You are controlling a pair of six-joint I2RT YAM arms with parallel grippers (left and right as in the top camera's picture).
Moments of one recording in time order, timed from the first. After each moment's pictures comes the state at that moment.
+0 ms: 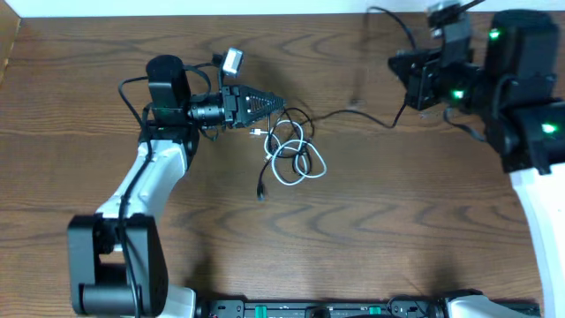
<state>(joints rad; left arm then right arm) -0.04 1.65 1.00 0.33 1.42 -0.91 0.16 1.37 1.62 -0.79 -0.50 0.13</state>
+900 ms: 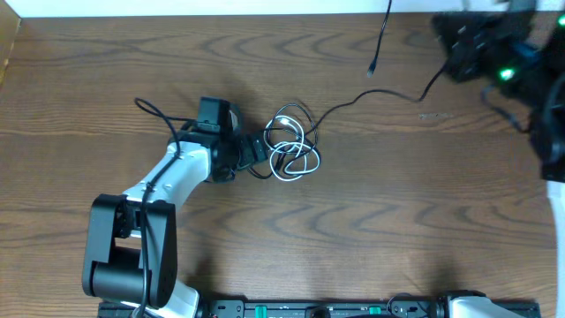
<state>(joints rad) -0.18 1.72 0.95 -0.48 0.24 -0.53 0.04 1.36 1.81 -0.75 -0.45 0.25</state>
